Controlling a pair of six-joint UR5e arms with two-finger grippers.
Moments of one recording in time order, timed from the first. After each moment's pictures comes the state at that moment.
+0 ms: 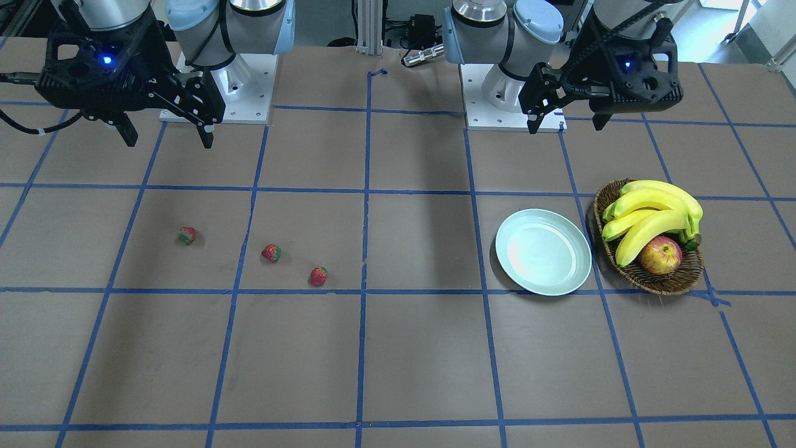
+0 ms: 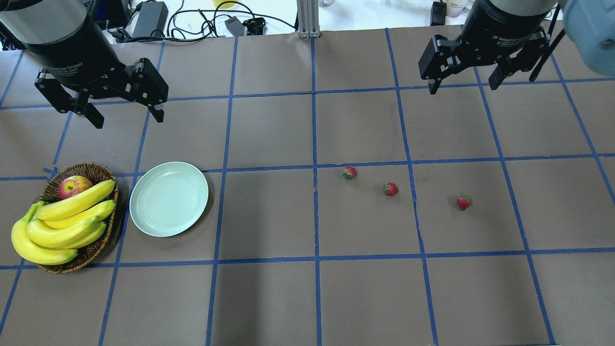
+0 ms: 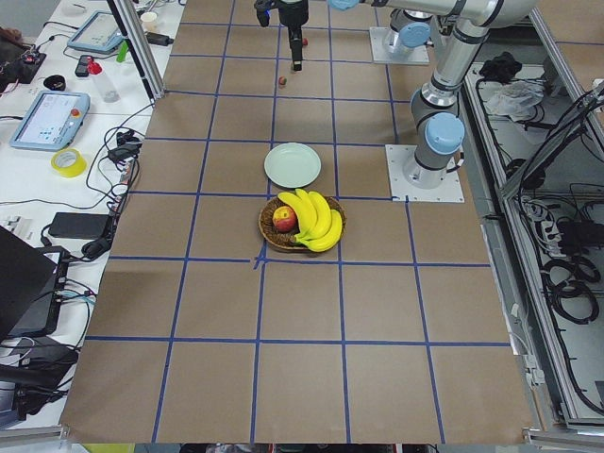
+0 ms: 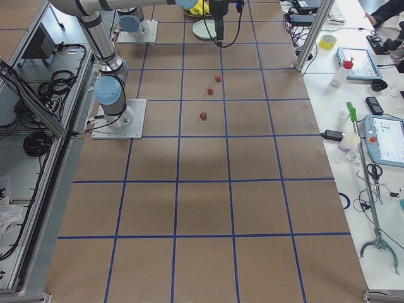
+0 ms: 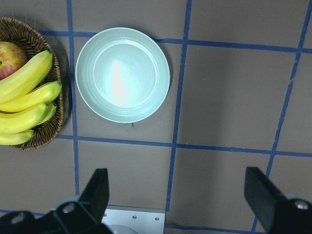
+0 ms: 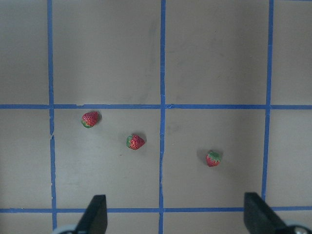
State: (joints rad) left arm -1.53 -1.54 -1.48 -1.76 1.60 -0.05; right arm 1.59 -1.60 1.51 -1.56 -1.59 0.00
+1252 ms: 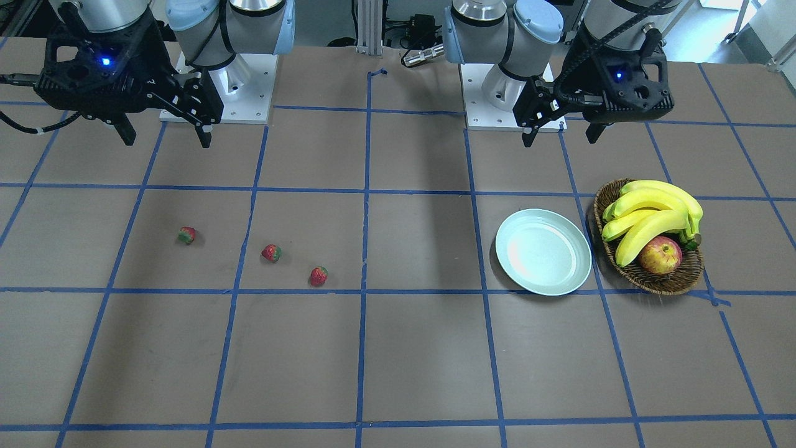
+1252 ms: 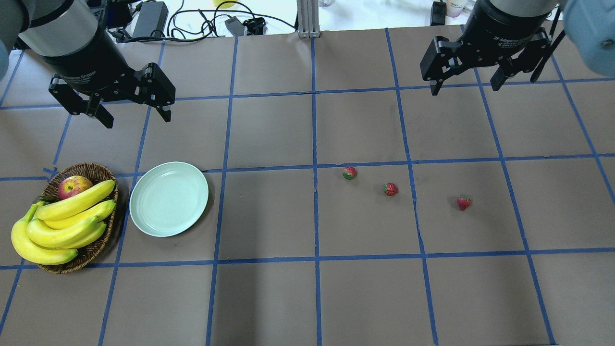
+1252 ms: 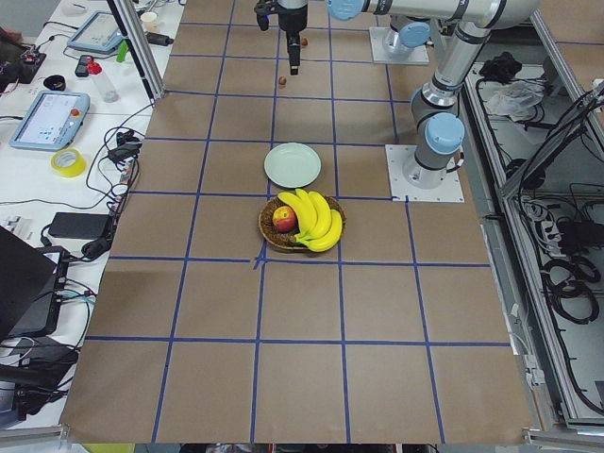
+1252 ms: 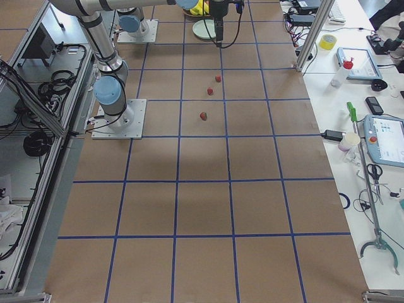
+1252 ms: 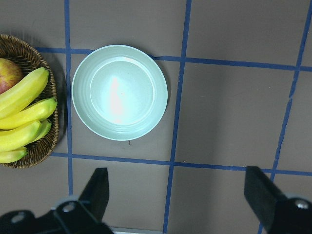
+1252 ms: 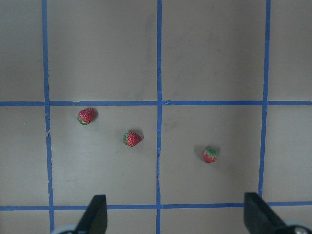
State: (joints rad) left arm -1.53 -1.52 -1.55 -1.65 1.59 -0.06; right arm 1.59 -1.59 1.50 -1.54 -1.60 0.00
